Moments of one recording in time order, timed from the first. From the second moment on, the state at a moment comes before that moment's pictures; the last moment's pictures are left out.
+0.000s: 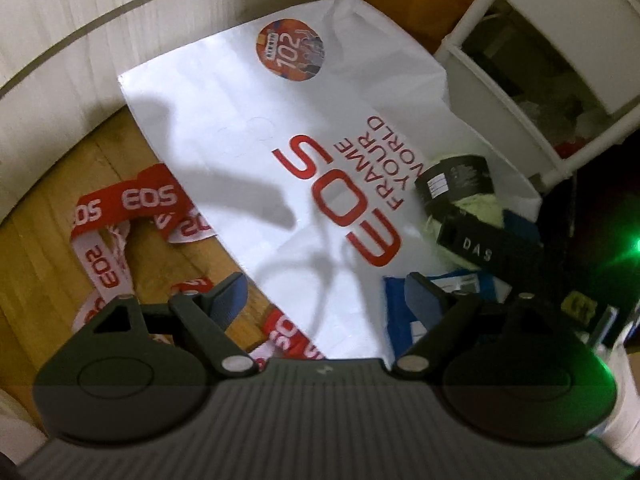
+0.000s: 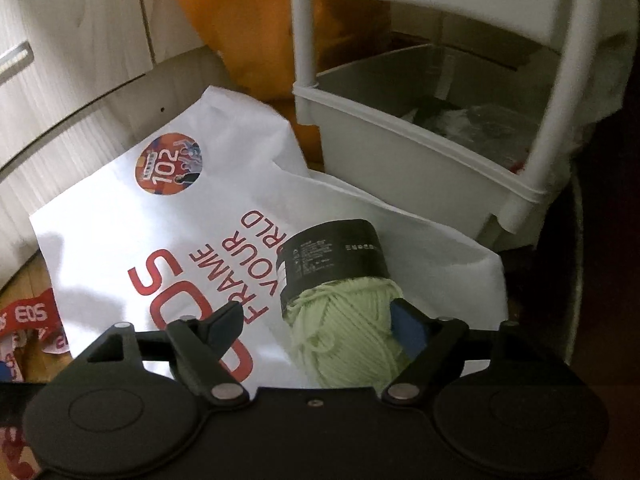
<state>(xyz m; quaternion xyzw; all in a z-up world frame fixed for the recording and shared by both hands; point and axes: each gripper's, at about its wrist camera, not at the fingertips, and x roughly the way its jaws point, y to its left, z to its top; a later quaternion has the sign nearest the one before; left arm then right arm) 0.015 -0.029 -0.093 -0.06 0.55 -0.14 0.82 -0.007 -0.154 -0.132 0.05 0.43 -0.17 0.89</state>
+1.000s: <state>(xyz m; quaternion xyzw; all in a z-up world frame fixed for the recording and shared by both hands) 0.016 -0.012 -0.098 -0.03 0.55 -0.04 0.83 0.031 -0.186 -0.164 0.03 0.49 -0.14 0.86</state>
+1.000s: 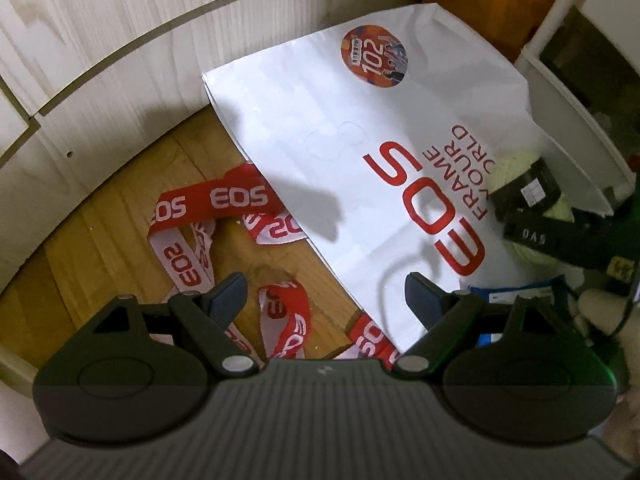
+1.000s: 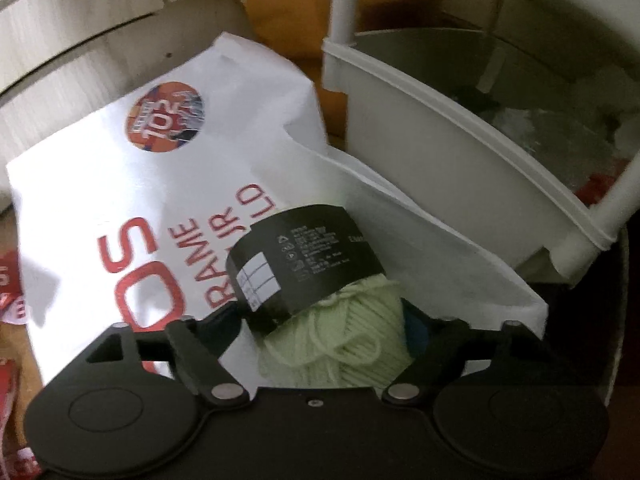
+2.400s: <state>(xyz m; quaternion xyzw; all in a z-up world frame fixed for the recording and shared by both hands) 0.017 0.001 -0.096 -0.04 0.55 -0.02 0.83 0.045 -0.198 -0.192 0.13 0.52 0.02 0.85</state>
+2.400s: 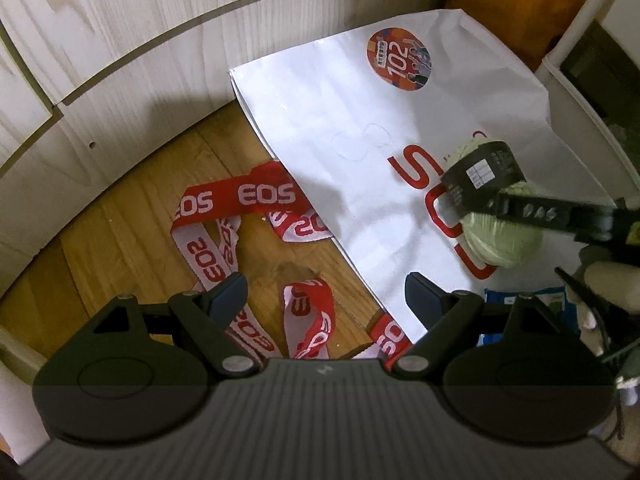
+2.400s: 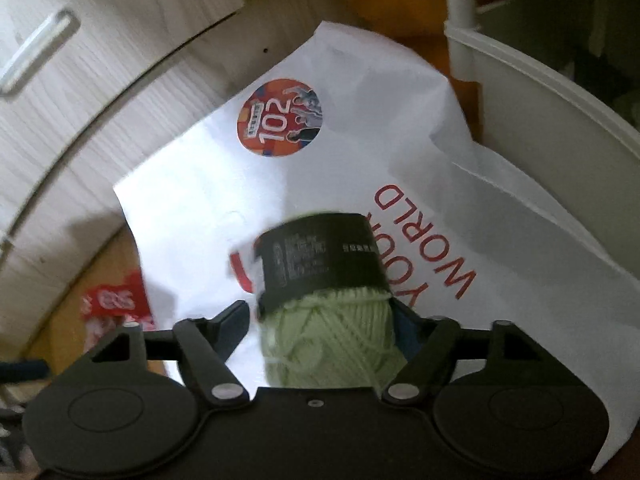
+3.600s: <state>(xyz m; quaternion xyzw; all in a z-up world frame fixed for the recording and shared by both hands) 0.030 0.026 0.011 0.11 0.41 0.05 0.91 -0.050 -0.118 -0.074 0.22 0.32 0.06 0.92</state>
